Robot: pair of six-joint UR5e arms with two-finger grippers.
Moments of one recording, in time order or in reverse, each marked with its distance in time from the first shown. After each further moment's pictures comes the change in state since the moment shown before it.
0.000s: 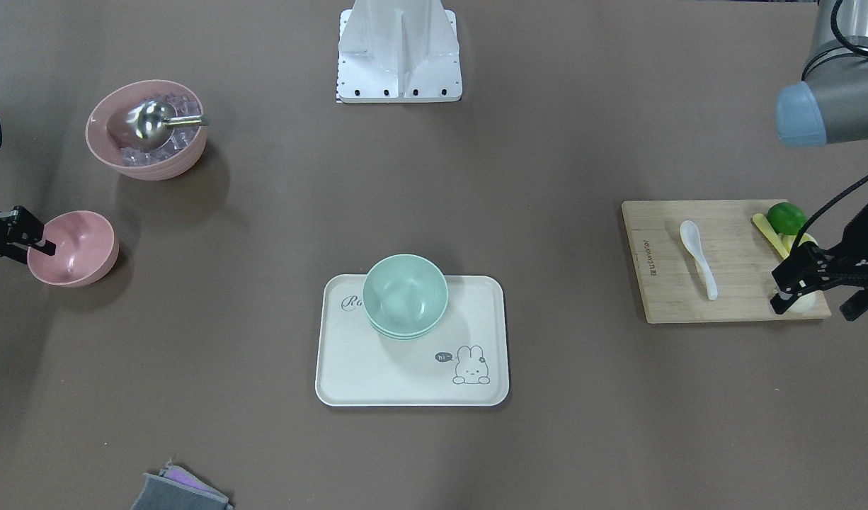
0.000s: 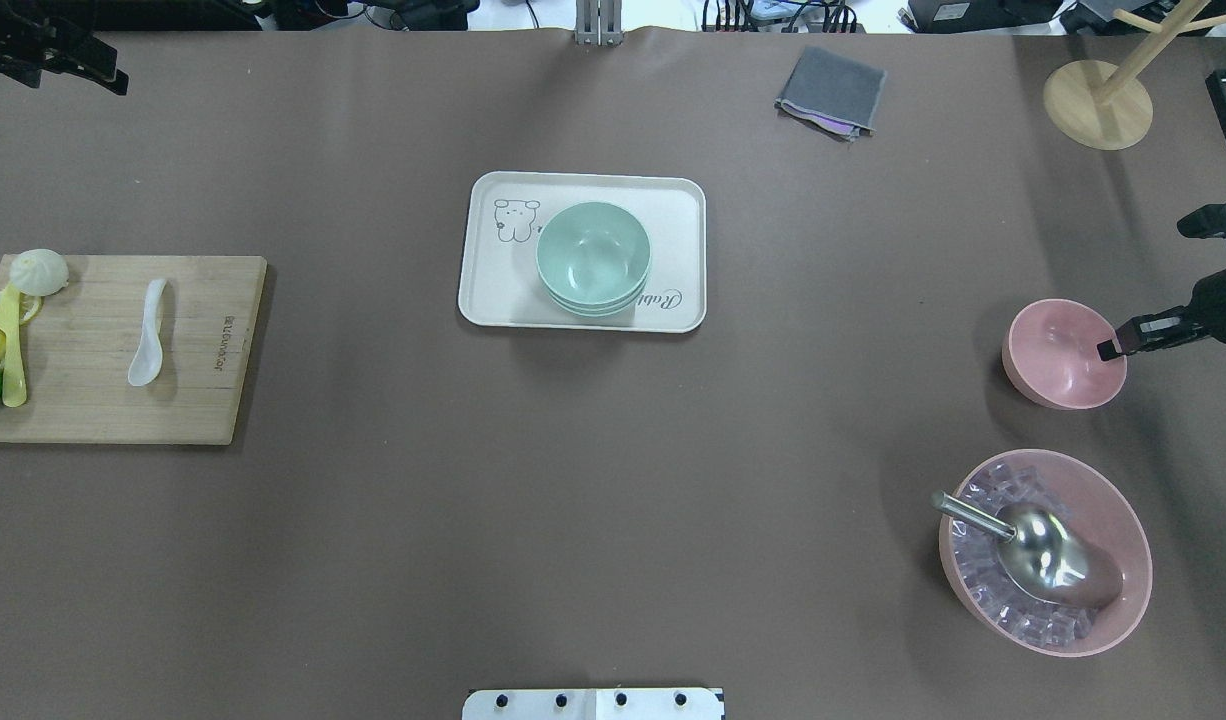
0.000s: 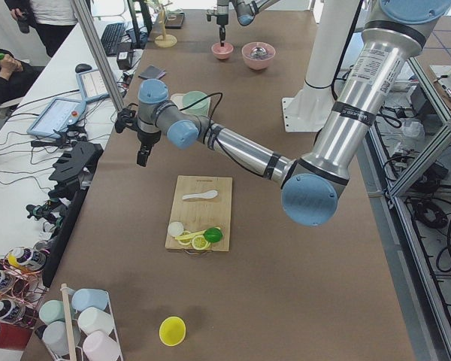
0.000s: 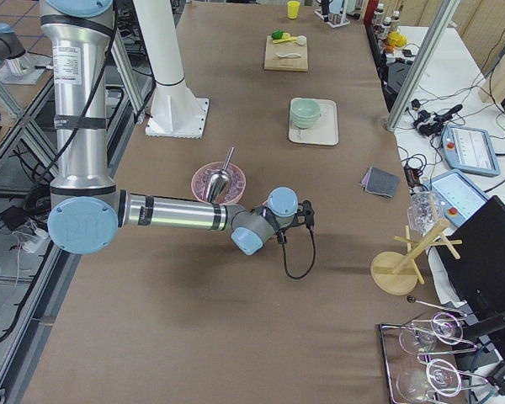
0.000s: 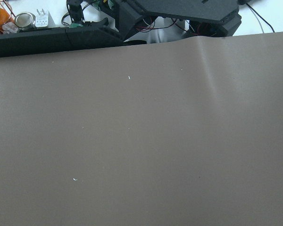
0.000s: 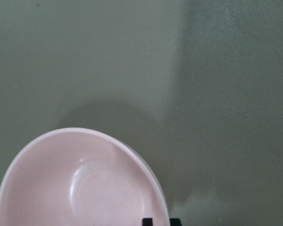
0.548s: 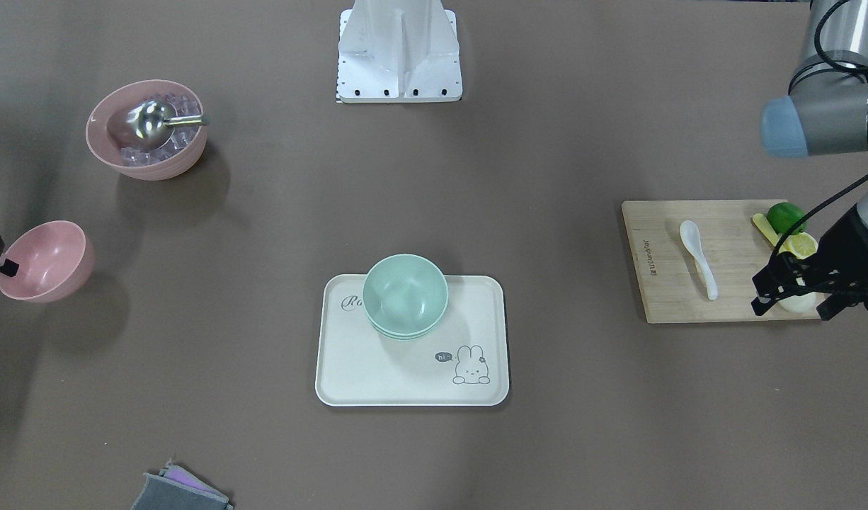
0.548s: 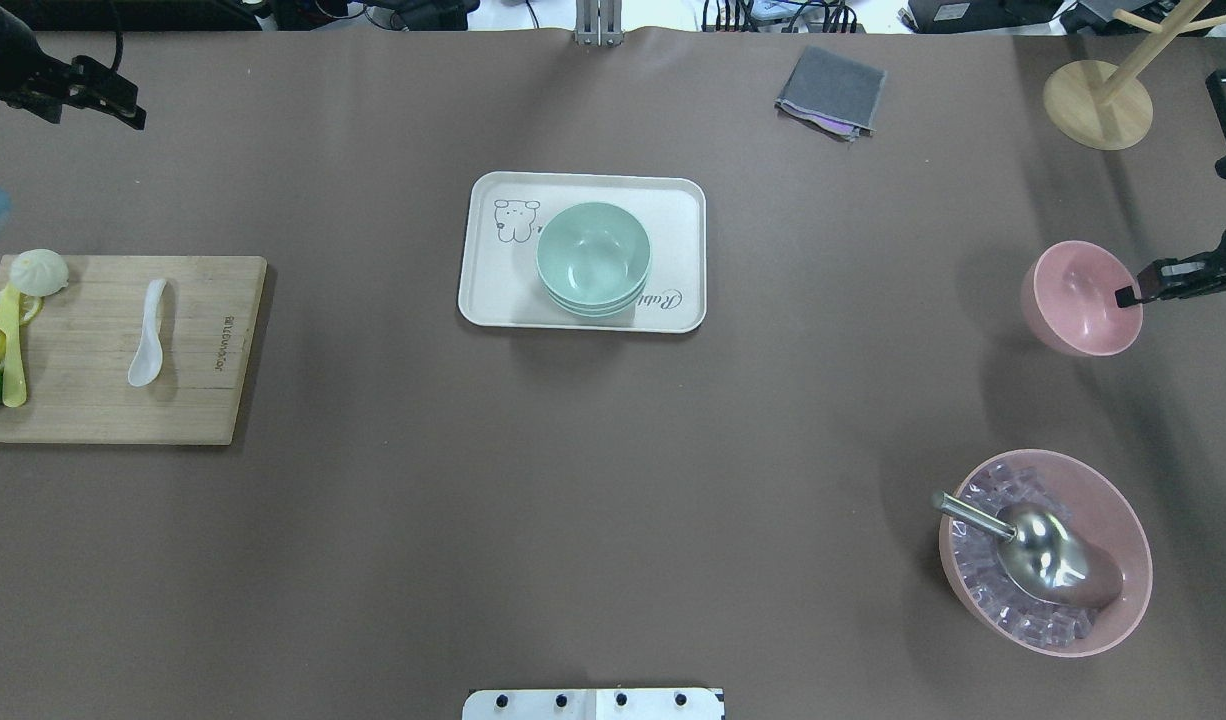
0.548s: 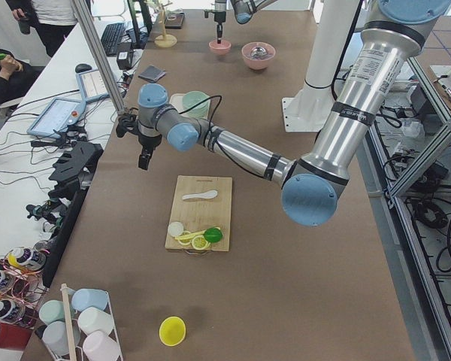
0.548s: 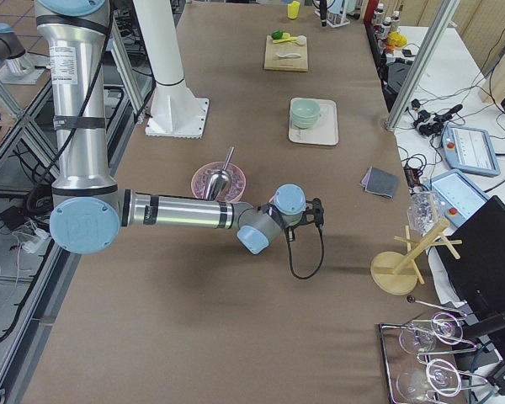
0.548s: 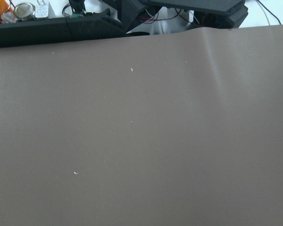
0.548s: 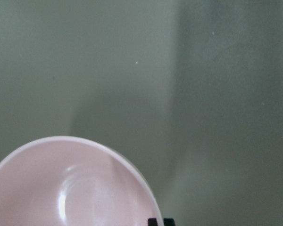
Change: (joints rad) left arm 0.058 0.017 0.046 0.002 0.003 -0.012; right arm 0.111 0.067 0.002 -0.009 0.014 0.066
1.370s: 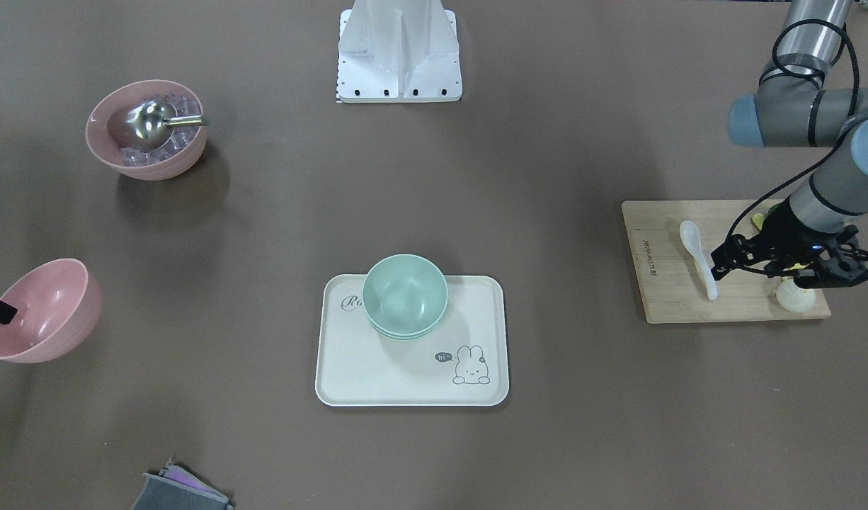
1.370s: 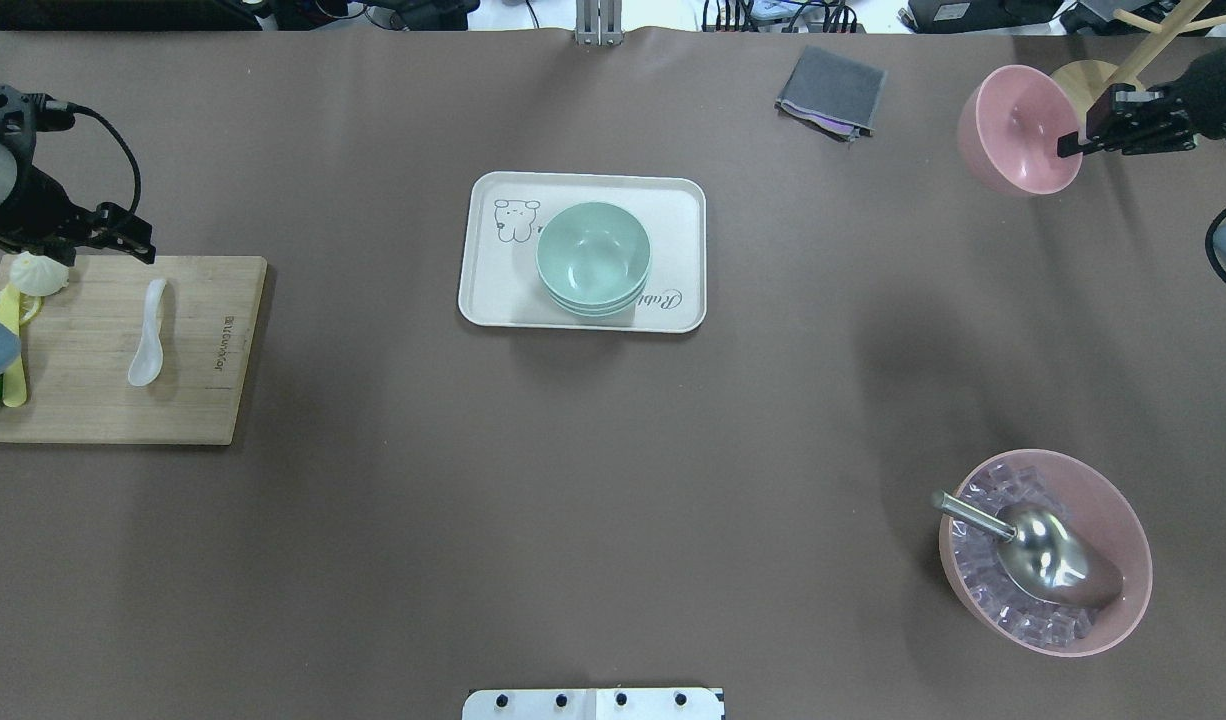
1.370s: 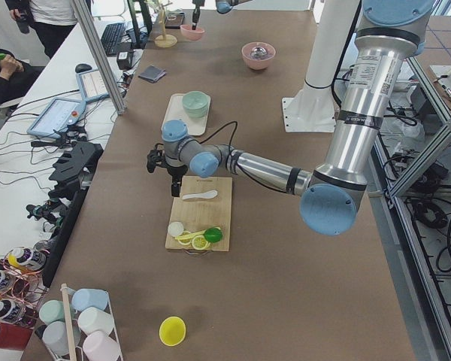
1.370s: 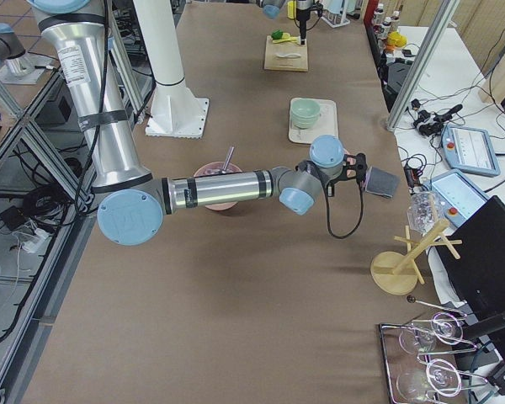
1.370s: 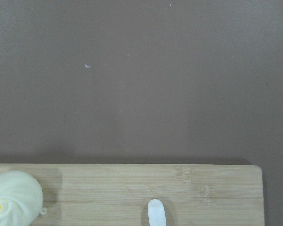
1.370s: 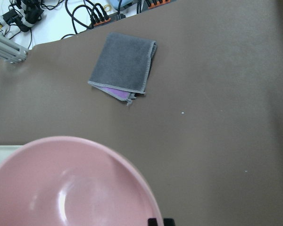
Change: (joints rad) left arm 0.137 0.193 -0.022 -0.126 0.029 -0.196; right arm 0.042 0.228 0.025 0.001 0.019 0.316
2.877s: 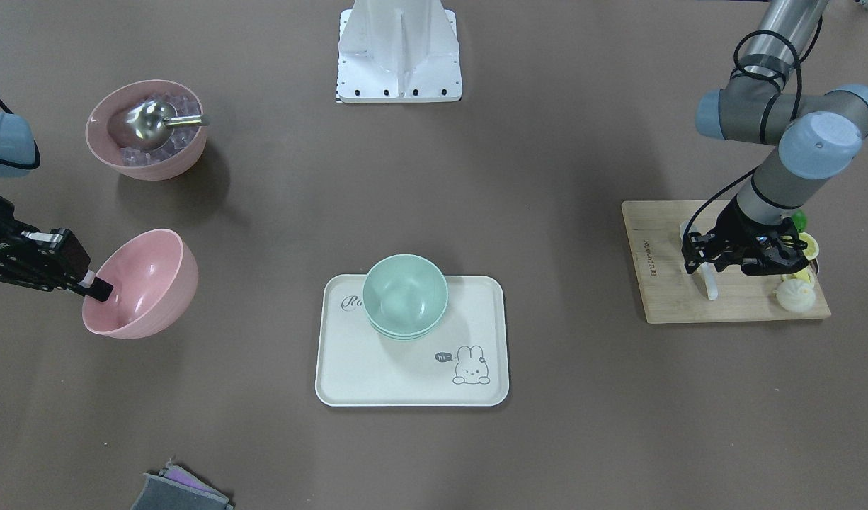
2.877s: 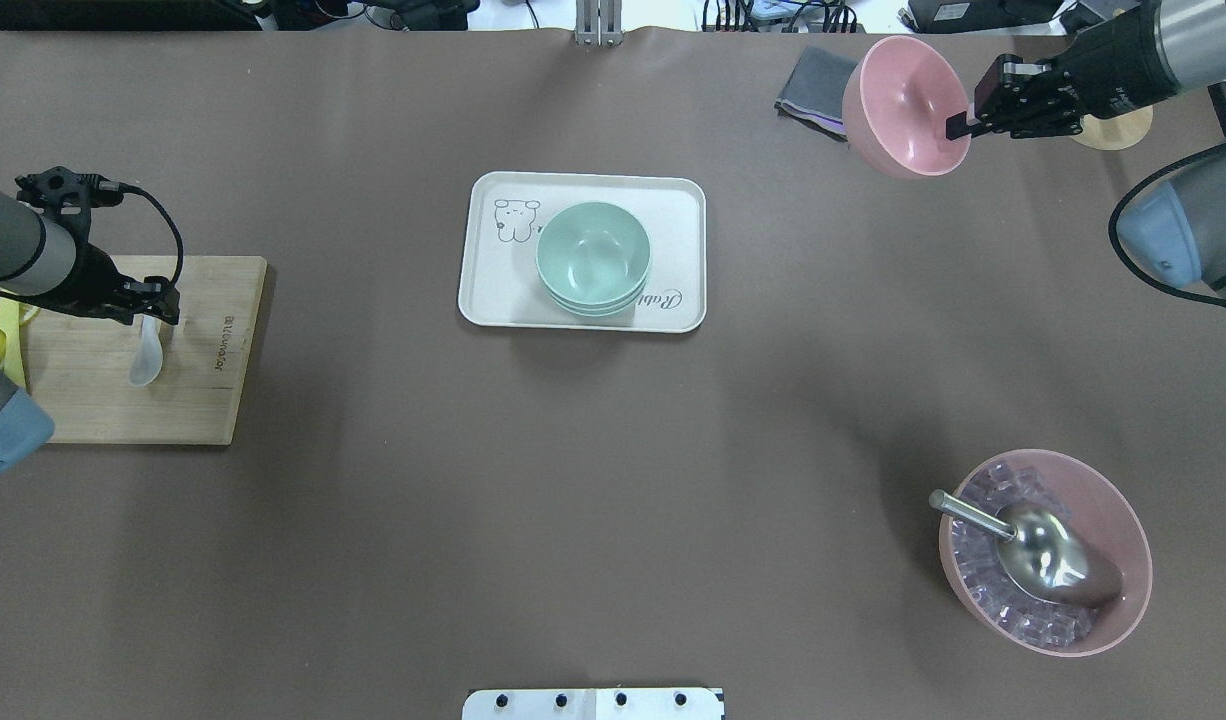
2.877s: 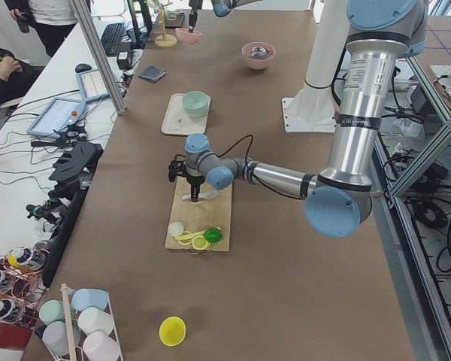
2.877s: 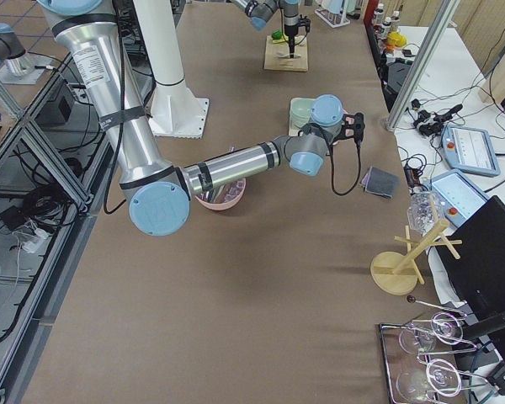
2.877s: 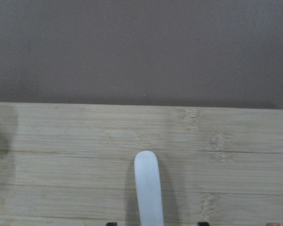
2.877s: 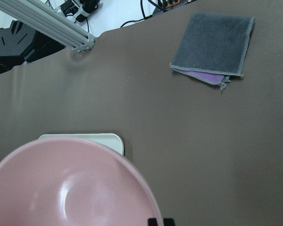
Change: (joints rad) left arm 0.117 0.036 0.014 -0.084 0.093 -0.089; right arm -0.104 0.087 0.087 -0.001 -0.017 0.166
